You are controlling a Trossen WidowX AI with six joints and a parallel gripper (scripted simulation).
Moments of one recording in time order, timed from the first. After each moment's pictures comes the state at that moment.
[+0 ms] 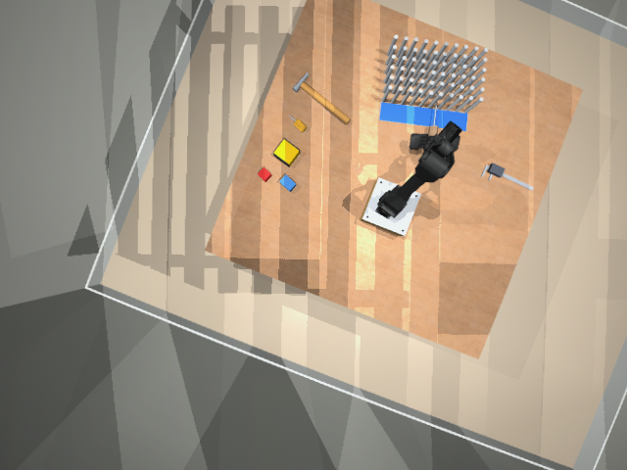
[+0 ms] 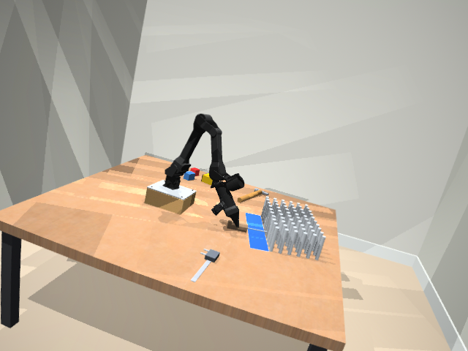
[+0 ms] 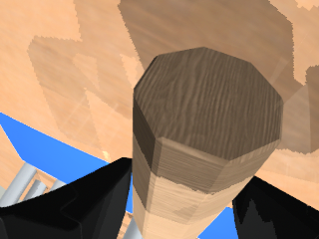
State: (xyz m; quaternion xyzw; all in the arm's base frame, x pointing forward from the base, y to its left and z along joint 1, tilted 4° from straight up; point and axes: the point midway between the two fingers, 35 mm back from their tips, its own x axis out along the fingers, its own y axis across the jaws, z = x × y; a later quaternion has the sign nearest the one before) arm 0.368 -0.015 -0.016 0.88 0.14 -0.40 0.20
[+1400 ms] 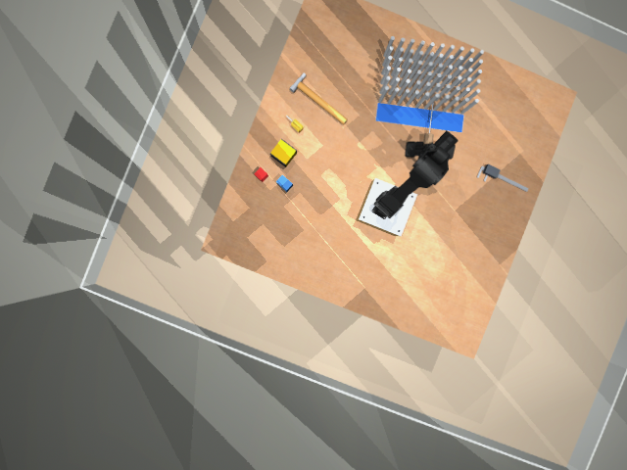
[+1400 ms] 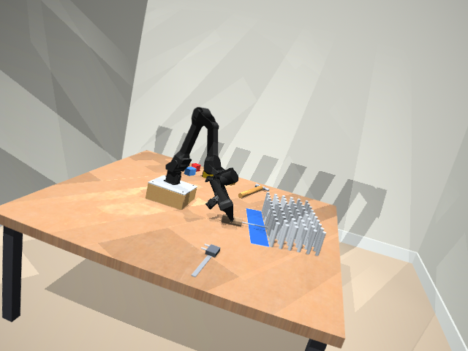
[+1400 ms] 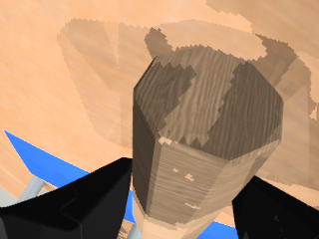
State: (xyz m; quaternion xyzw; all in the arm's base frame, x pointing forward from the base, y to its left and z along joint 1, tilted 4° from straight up) arm 0.342 -0.028 -0.019 0.88 0.14 -0.41 0.20
